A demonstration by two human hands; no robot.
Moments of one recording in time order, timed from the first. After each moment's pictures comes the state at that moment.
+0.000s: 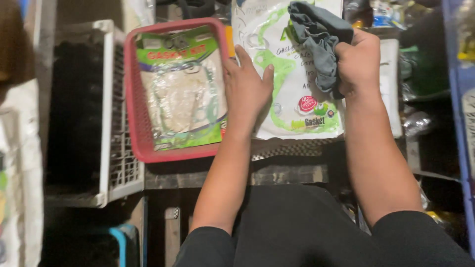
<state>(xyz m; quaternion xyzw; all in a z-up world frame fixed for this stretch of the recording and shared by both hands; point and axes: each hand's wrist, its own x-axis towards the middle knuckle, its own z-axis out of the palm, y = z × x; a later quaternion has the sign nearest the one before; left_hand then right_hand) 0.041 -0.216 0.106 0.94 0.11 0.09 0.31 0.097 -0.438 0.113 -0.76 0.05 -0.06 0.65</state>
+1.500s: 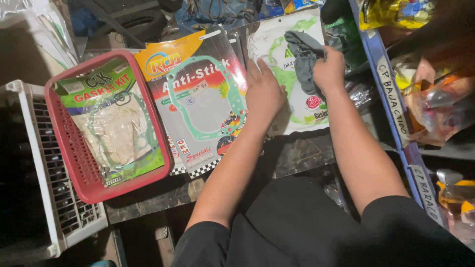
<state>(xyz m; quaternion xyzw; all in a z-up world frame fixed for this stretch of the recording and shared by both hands) 0.070 -0.457 0.006 0.96 -0.06 0.08 0.25 0.105 -0.656 -0.044 -0.90 0.06 -0.20 0.39</state>
